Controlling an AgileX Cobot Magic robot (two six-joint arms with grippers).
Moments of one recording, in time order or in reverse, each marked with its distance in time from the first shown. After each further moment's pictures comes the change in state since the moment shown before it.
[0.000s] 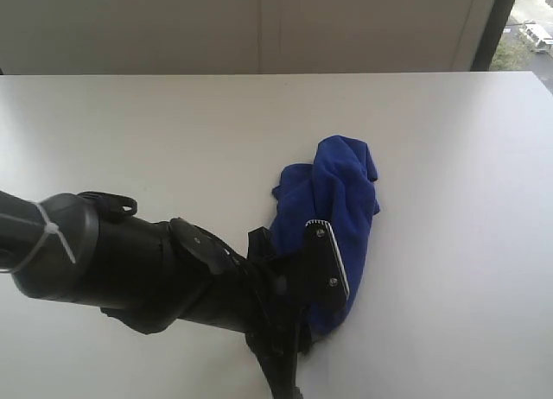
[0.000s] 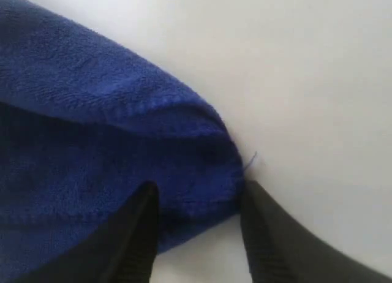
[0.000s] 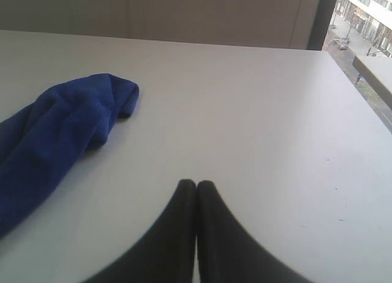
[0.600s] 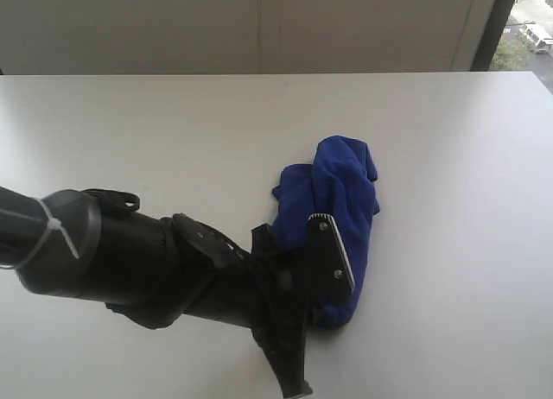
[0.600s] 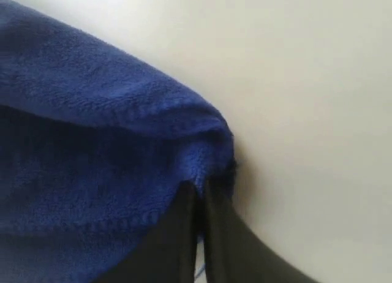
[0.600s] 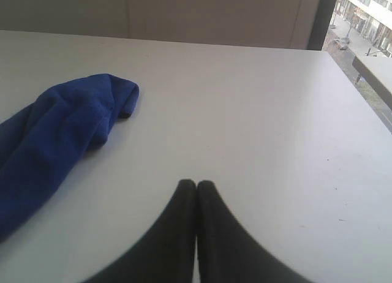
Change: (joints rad) left arm 0.000 0.002 -0.019 -0.026 0.008 0.000; right arm 0.000 0.000 0.000 0.000 0.000 0.000
